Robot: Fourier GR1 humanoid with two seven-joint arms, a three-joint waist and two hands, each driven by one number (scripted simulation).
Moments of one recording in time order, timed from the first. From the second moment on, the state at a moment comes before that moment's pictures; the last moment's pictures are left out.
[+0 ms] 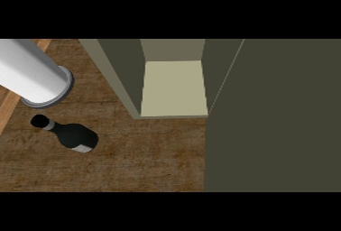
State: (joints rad) left arm 0.03 0.50 0.62 -1.90 1.11 -0.30 0.52; right arm 0.25 -0.20 0.15 -2.42 -0.33 0.14 0.33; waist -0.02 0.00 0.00
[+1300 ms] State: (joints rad) left arm -0.16 0.36 0.46 -1.18 0.43 -0.51 -0.06; right arm 0.30 -0.19 0.08 -2.39 -0.37 0.25 0.25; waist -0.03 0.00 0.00
